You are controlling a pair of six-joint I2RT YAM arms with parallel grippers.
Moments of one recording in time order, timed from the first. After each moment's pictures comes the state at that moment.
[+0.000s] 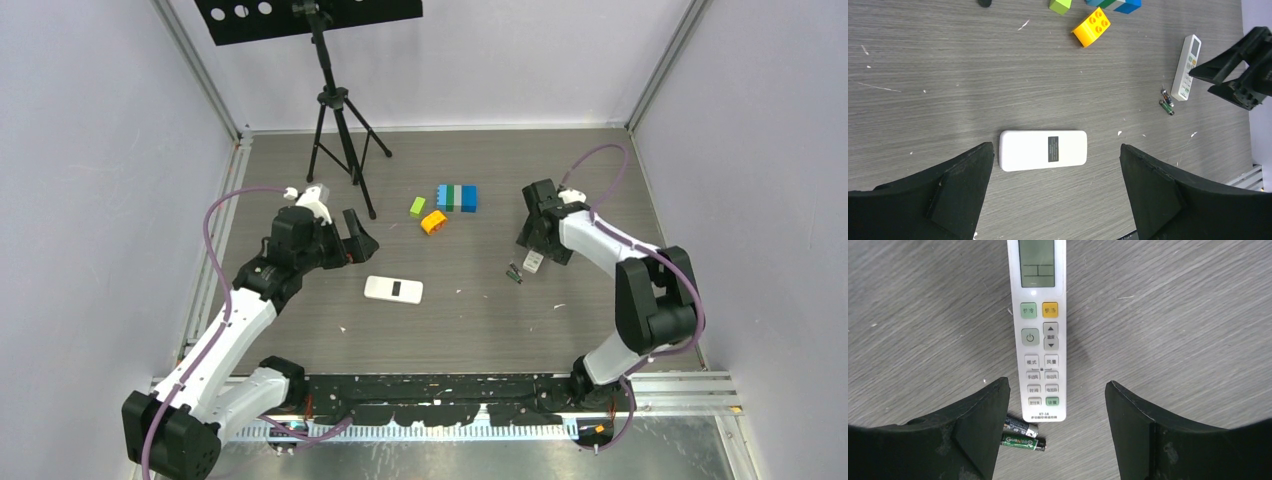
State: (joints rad) left arm -0.35 0.94 0.77 -0.40 0.13 -0.52; right arm 0.27 1.57 0.99 -0.59 0.40 0.74
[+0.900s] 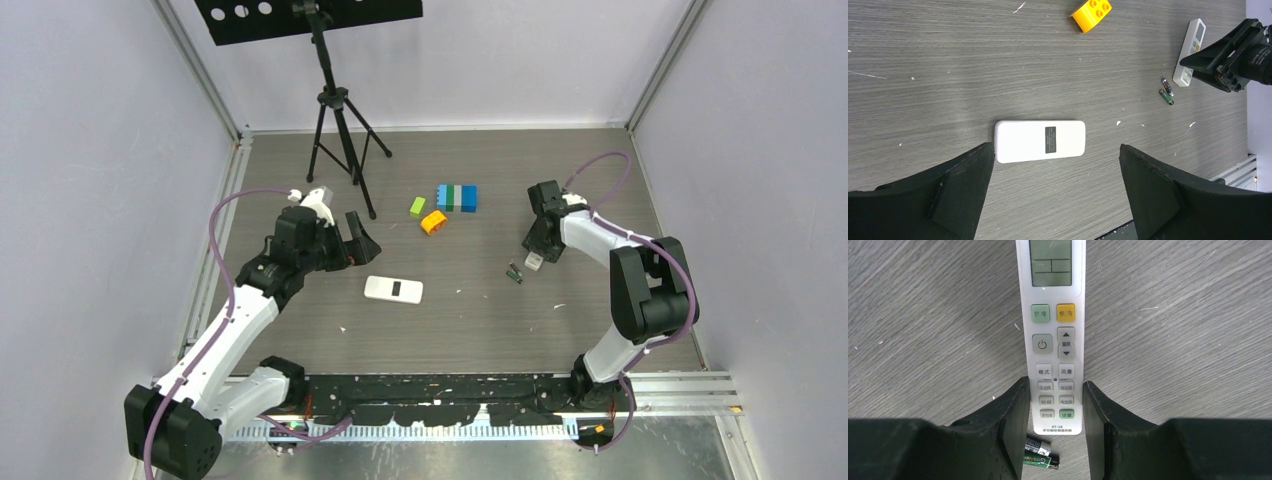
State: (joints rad) left arm -0.35 0.96 0.77 -0.42 0.16 -0.53; right arm 0.22 1.65 0.97 -0.49 0.30 0.76
